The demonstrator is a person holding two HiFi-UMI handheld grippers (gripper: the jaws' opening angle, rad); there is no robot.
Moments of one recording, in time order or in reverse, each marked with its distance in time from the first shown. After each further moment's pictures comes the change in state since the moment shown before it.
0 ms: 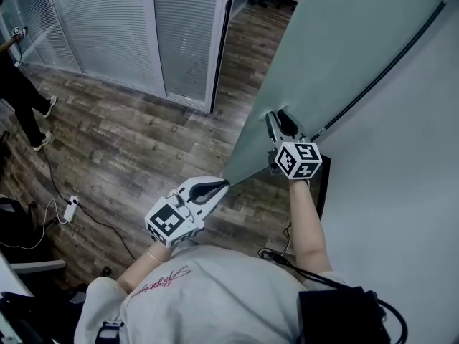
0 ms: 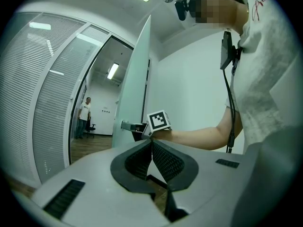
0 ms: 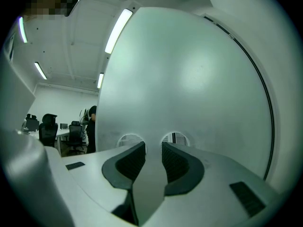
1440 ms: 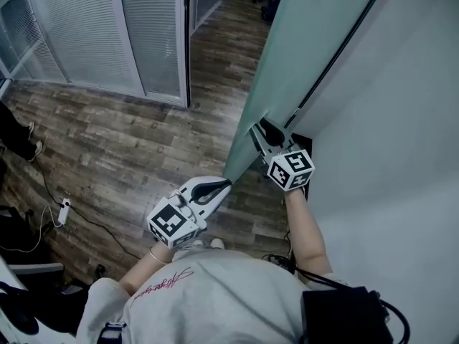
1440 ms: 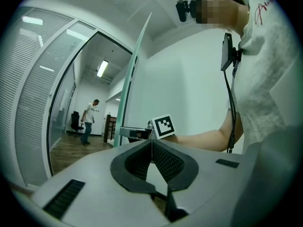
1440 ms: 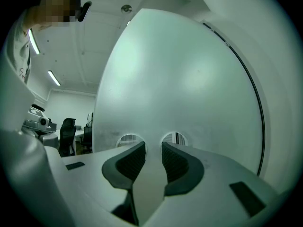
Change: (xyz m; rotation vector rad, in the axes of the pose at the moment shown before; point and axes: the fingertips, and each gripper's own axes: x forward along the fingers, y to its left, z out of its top) left arm 0.080 -0.144 -0.013 0.004 0.012 -0.096; right arm -0.161 -0.024 -0.015 0.000 -0.008 0.130
